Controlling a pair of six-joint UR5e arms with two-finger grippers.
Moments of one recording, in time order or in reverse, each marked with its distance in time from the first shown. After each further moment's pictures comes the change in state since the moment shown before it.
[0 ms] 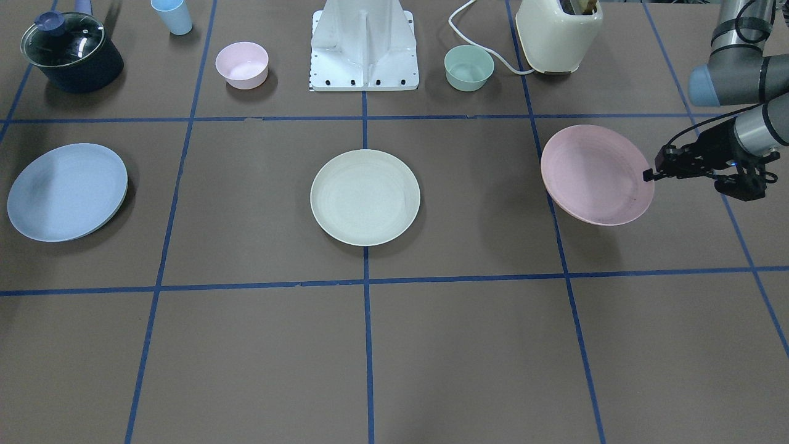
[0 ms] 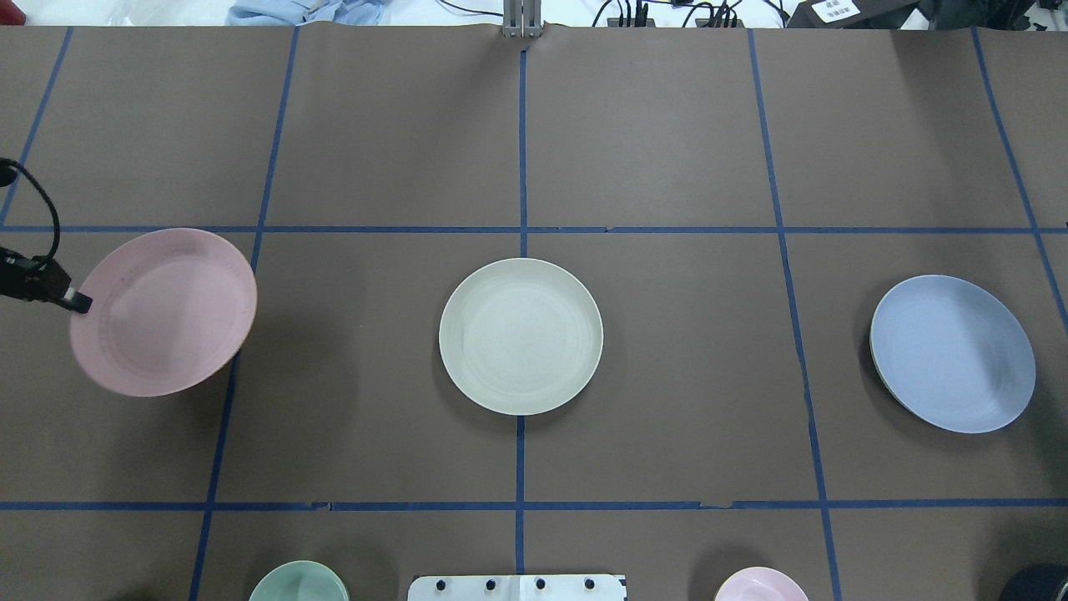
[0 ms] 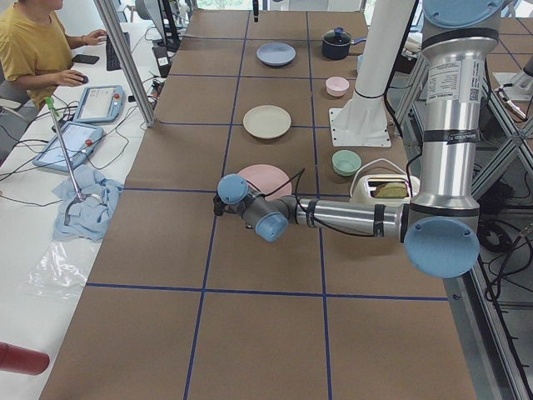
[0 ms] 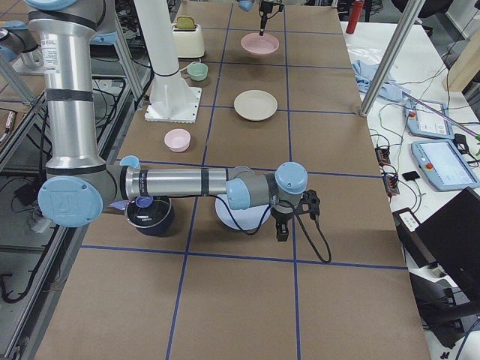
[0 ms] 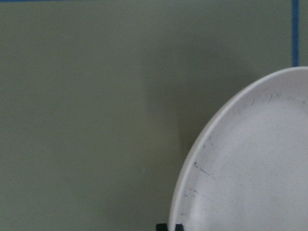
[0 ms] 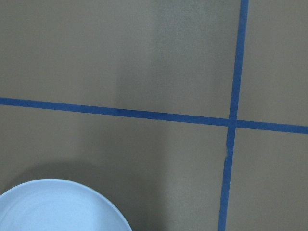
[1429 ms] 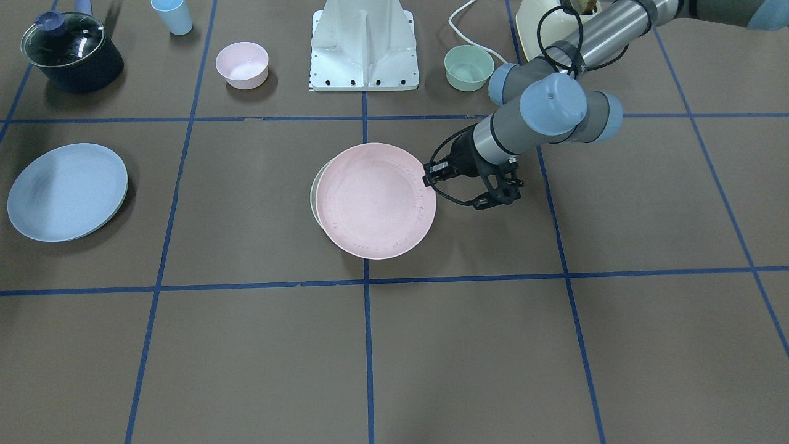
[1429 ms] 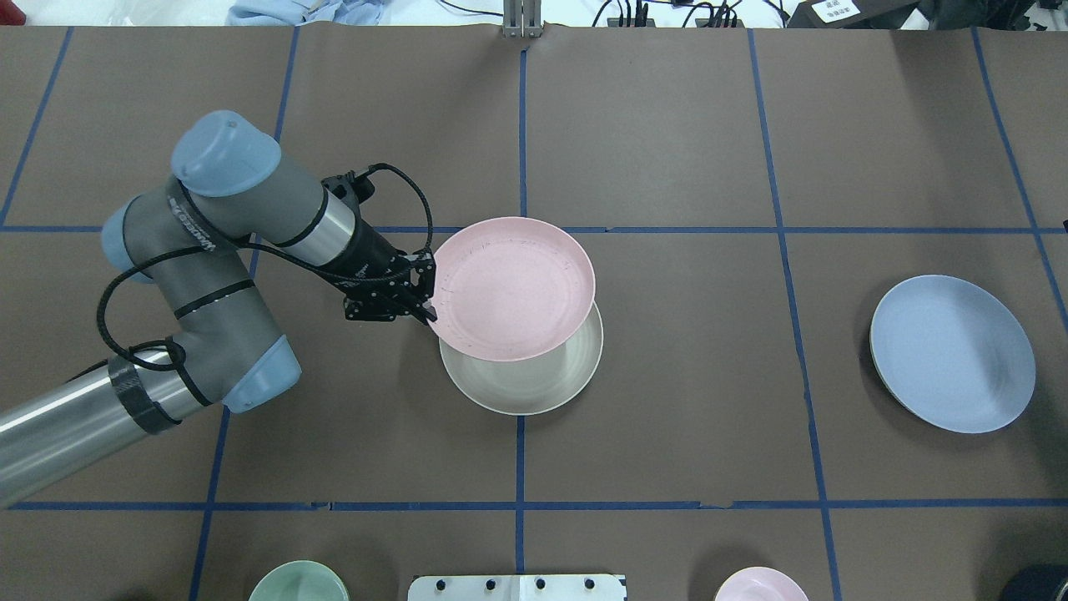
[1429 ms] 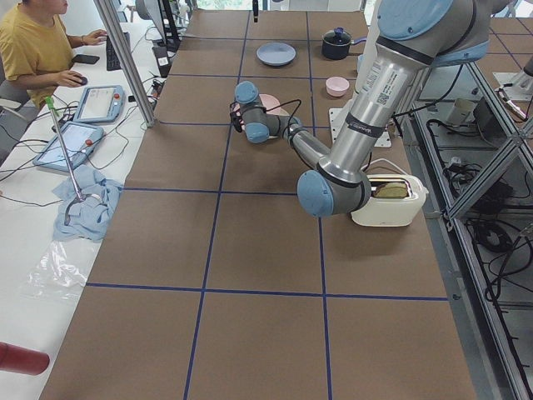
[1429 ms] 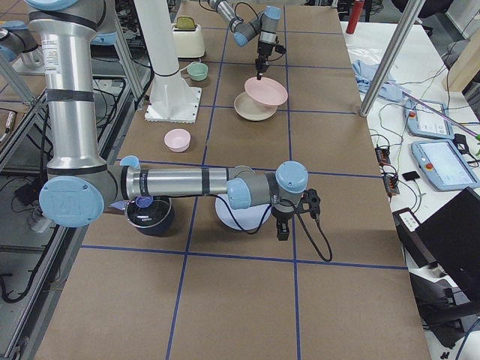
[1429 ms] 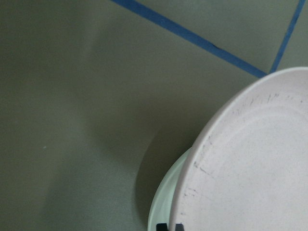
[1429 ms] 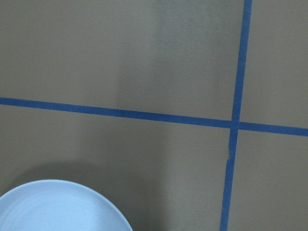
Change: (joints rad) left arm 0.458 -0.525 0.067 -0.005 0.310 -0.957; right arm -0.005 0.003 0.001 0.002 -0.002 -0.001
